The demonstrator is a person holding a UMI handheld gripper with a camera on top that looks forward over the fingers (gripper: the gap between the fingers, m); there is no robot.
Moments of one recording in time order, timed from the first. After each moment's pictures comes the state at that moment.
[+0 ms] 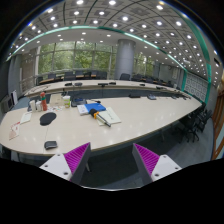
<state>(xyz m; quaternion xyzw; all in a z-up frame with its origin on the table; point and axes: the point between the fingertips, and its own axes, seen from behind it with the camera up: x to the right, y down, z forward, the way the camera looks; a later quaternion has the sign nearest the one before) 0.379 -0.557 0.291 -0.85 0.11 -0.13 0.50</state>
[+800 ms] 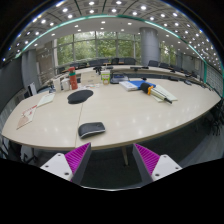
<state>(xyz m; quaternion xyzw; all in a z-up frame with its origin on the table) 0.124 -0.405 0.057 -0.89 0.05 0.00 0.46</state>
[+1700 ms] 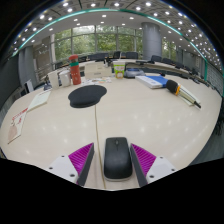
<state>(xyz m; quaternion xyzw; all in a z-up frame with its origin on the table) 0.016 -0.223 -0.009 -0.90 0.06 -0.01 0.44</state>
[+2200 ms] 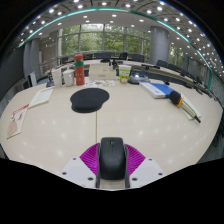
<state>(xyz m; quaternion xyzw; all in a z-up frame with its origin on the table) 0.023 -0.204 0.019 -0.90 0.01 -0.03 0.43</state>
